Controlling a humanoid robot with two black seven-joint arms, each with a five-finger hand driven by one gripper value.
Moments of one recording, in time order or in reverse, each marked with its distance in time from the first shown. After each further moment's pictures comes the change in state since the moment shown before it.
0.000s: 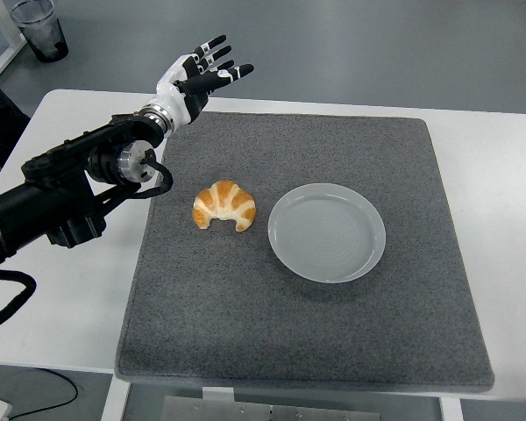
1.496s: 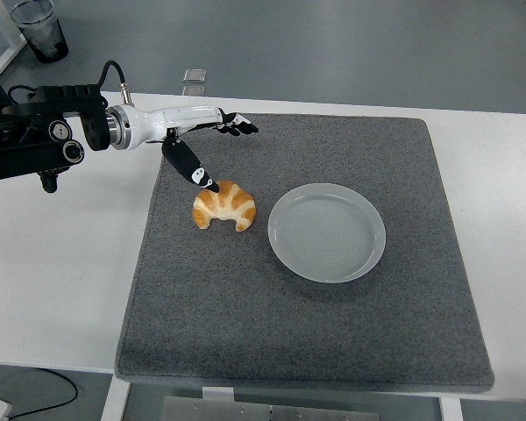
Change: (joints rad) left arm -0.347 0.393 0.669 -0.474 0.780 -0.134 0.000; right arm 0.000 0.000 0.000 0.000 0.000 0.000 0.000
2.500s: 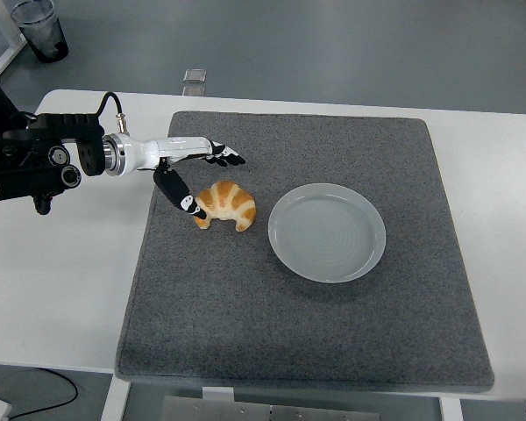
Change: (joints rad) left arm 0.046 -0.003 0.058 0.022 0.013 -0.005 0.000; right arm 0.000 0.000 0.000 0.000 0.000 0.000 0.000
